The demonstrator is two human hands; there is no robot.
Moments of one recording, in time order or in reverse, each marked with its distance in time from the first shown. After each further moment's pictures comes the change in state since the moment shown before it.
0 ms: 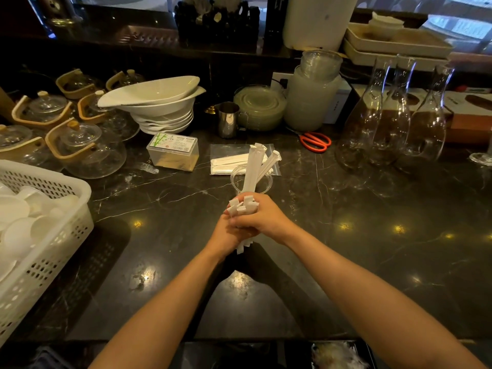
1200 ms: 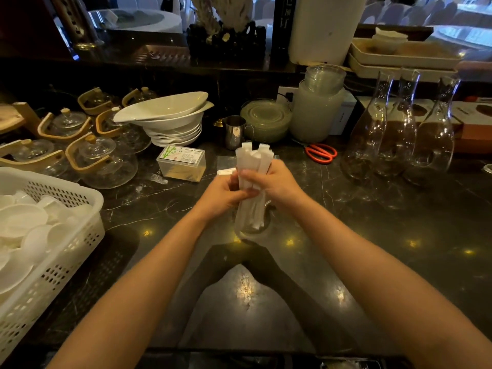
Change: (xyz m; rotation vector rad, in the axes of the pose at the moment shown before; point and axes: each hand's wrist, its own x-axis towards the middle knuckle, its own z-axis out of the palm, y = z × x) left_hand 0.022 0.094 -0.035 0.117 -0.186 0.162; right_hand 0.020 -0.064 -0.031 -0.024 0.108 -0.167
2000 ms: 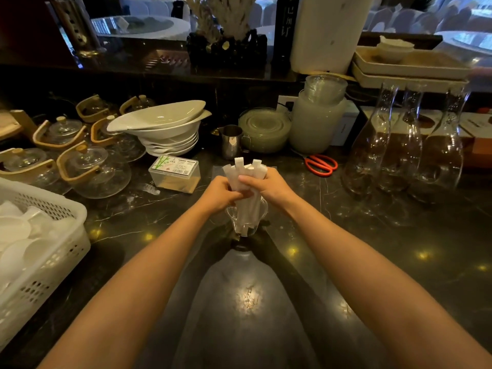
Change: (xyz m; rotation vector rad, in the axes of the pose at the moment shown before) left_hand 0.066 -0.018 0.003 0.244 0.104 -0.095; right_hand 0.055 0.044 -0.036 -0.032 -0.053 0.072
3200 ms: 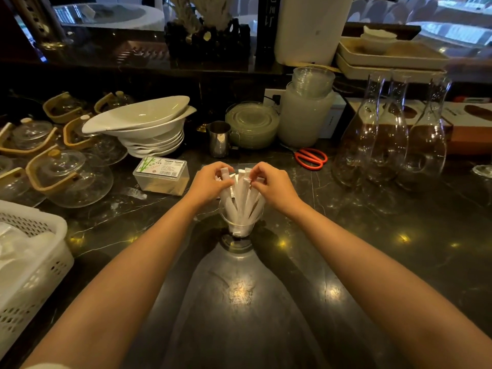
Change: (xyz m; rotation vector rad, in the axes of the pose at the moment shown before) left_hand 0.027 -0.006 -0.014 0.078 0.101 0.027; right_hand -0.004 0.008 -0.006 -0.505 0.228 -0.072
